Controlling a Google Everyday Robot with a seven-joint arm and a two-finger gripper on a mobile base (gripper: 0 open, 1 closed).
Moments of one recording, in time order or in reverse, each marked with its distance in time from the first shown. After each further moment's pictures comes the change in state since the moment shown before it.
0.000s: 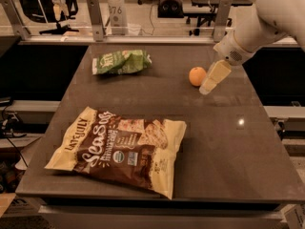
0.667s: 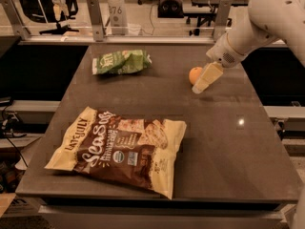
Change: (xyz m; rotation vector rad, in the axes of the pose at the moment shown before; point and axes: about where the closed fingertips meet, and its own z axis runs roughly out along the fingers) arm -0.009 -0.001 0.022 -0.020 -0.024 0.031
